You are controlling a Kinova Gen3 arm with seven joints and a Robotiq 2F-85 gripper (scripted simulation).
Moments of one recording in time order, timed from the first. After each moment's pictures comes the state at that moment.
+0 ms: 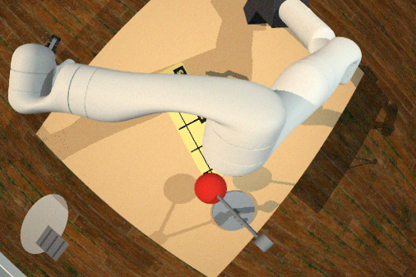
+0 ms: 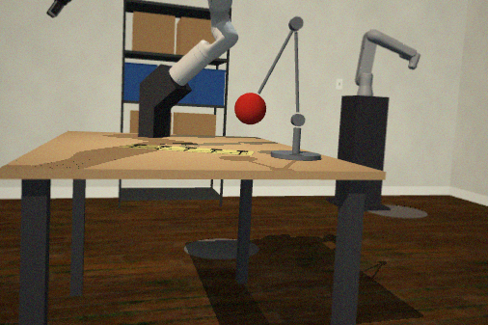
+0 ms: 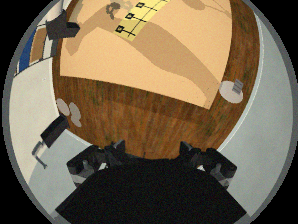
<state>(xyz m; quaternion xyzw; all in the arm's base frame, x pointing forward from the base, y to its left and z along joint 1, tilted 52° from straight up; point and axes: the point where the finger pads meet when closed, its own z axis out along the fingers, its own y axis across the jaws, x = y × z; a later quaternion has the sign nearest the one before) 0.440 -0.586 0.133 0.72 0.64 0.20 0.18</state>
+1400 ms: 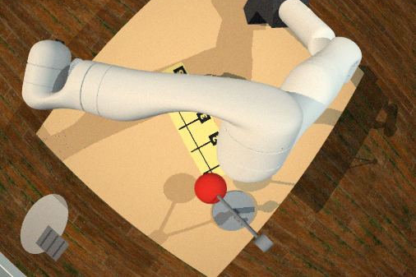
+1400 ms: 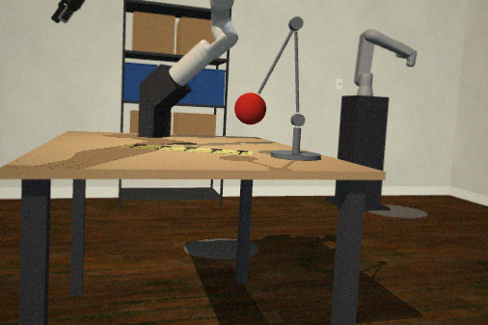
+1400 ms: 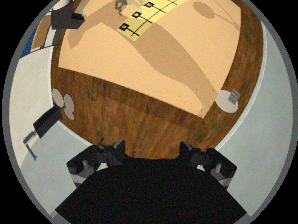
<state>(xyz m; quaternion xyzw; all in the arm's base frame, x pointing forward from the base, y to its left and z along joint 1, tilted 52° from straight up) 0.449 -0.567 0.136 0.67 0.67 0.22 0.22</state>
